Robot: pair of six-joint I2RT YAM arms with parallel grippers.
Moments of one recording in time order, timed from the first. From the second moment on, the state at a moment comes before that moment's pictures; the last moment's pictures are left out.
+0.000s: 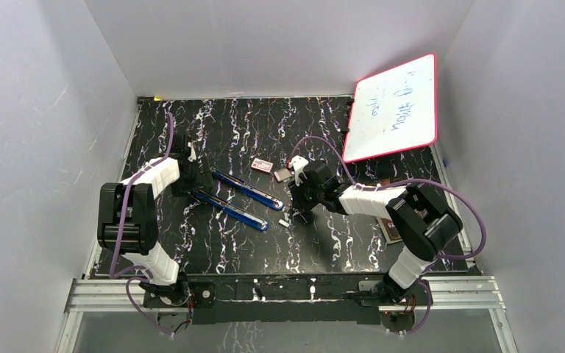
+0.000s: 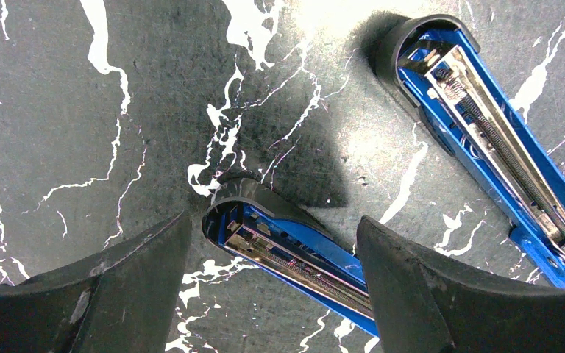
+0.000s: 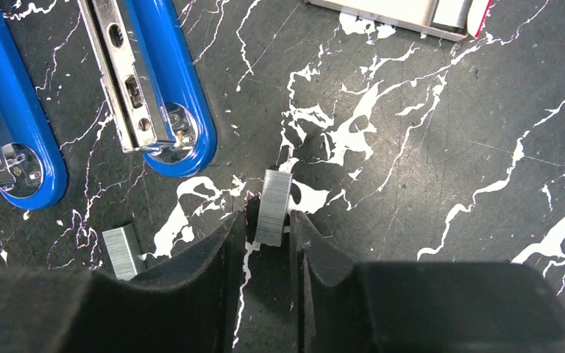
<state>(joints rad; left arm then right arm) -0.04 1.65 0.99 -0.53 -0.04 -0.27 0.74 1.66 0.80 0.07 -0.14 0.07</state>
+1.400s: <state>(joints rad) -0.04 1.65 0.99 -0.53 -0.03 -0.27 0.84 1.66 0.78 0.10 0.09 0.05</state>
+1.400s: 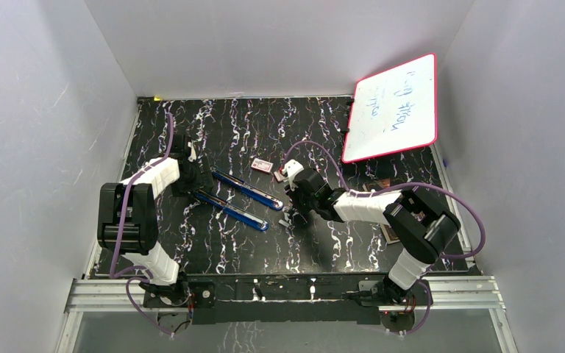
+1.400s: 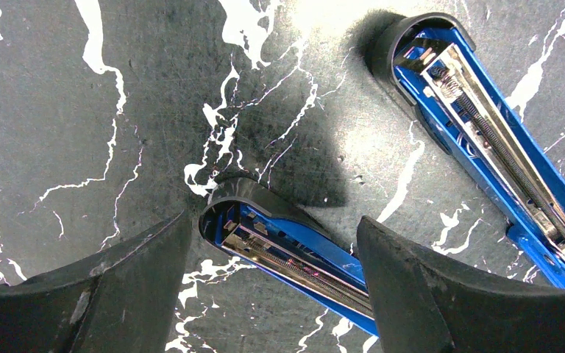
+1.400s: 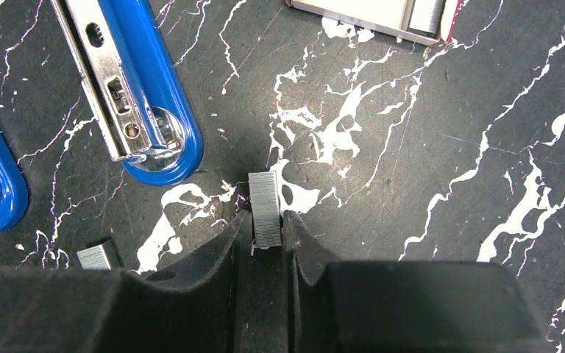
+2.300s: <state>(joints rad) -0.04 1.65 0.99 -0.53 -0.03 -0.27 0.84 1.61 0.78 0.04 0.09 0.03</state>
